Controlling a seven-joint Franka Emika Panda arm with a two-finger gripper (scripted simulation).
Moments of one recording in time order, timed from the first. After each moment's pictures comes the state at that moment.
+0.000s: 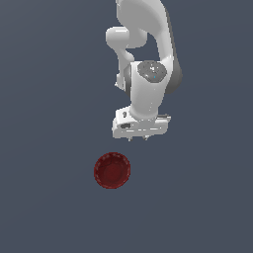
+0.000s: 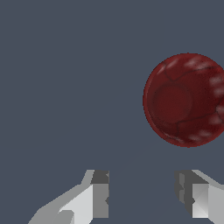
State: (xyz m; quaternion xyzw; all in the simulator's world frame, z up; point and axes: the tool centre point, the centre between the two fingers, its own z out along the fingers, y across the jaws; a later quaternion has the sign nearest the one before) arm 0.018 0.046 0.171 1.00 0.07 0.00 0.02
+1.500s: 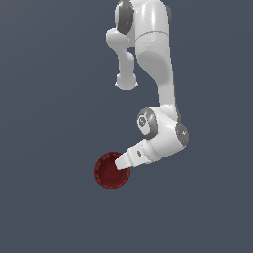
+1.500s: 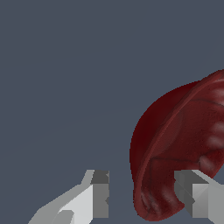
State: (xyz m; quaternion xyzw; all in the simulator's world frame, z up) arm 0.065 0.011 0.061 0.93 0.24 -0.11 0.26
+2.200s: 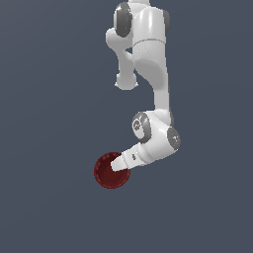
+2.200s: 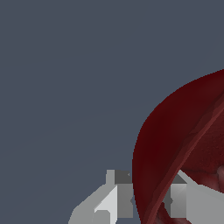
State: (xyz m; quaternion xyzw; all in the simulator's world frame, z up) arm 0.063 -0.007 0.037 0.93 0.24 -0.11 0.26
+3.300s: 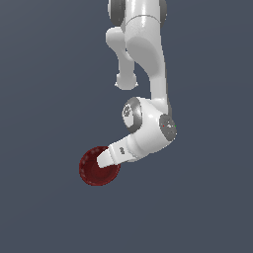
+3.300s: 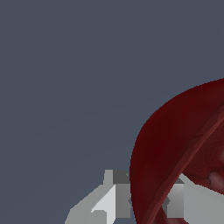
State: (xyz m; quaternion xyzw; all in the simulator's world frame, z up) arm 0.077 -0.047 0.110 0.93 0.24 -0.11 0.26
